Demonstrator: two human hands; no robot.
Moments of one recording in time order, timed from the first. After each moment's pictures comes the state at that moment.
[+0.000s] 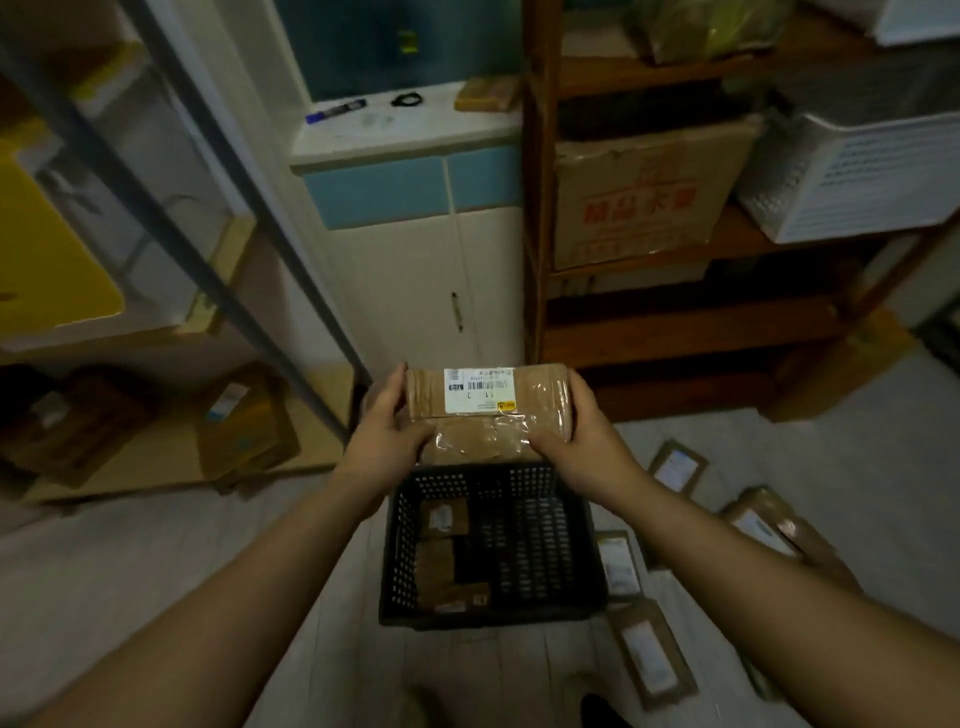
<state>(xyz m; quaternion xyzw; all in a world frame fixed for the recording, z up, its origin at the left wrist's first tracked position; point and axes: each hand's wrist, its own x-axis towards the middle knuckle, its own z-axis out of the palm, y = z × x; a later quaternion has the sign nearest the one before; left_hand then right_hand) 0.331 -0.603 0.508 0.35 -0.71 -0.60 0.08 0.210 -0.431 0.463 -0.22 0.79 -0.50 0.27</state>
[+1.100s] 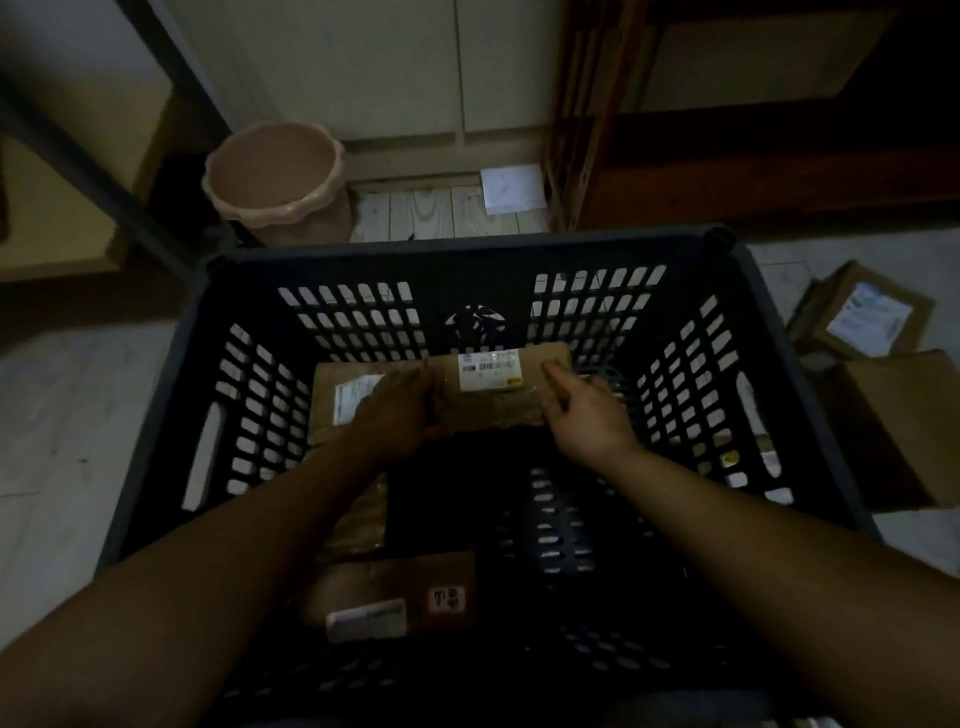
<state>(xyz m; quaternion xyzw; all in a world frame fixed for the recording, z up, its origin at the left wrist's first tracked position) 0.253 -0.732 -0.243 0.25 -0.92 -0.25 -0.16 0.141 -0.537 -0.244 -0.21 0.92 -0.23 0.25</state>
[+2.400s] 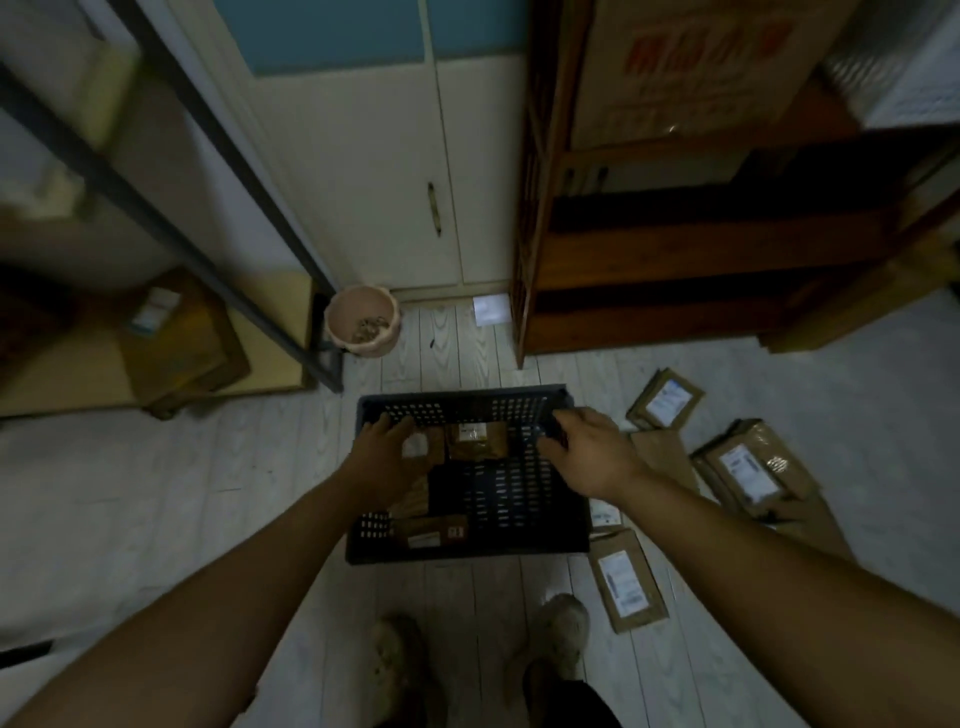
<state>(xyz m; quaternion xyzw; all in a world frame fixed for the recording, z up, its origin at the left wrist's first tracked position) 0.325 -0.663 0.276 0.31 -0.87 -0.30 -0.24 0.172 -0.437 0.291 -0.27 0.89 -0.13 0.34</state>
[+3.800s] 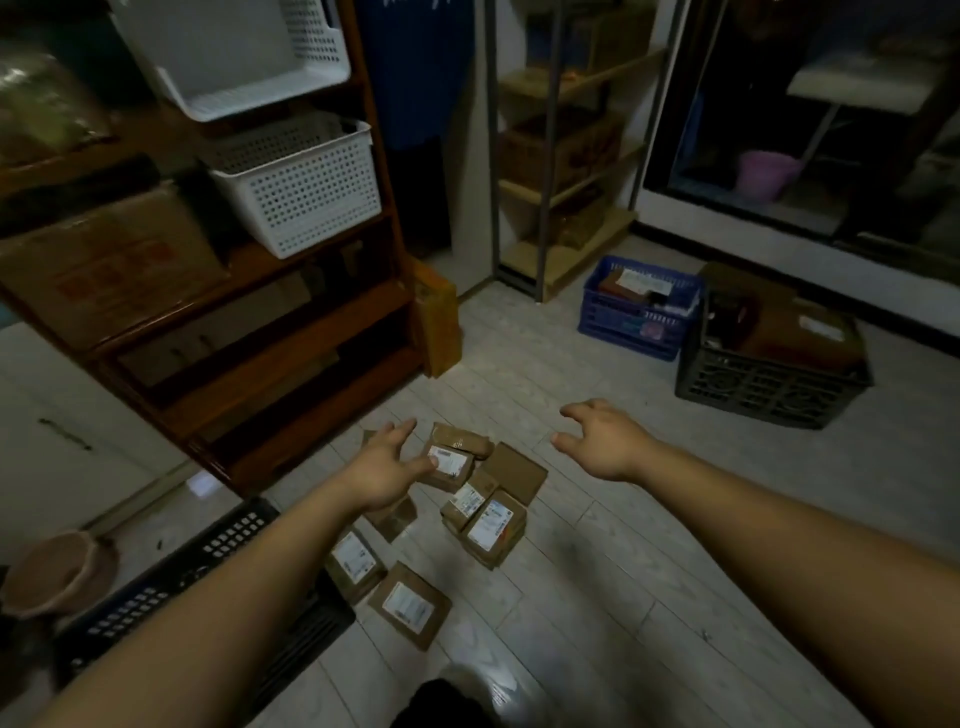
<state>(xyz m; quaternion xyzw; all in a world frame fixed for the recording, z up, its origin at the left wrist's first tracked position) 0.279 -0.086 0.494 0.02 -0.91 -0.31 -0.26 0.278 0.184 0.482 0.02 0.96 -0.20 0.21</state>
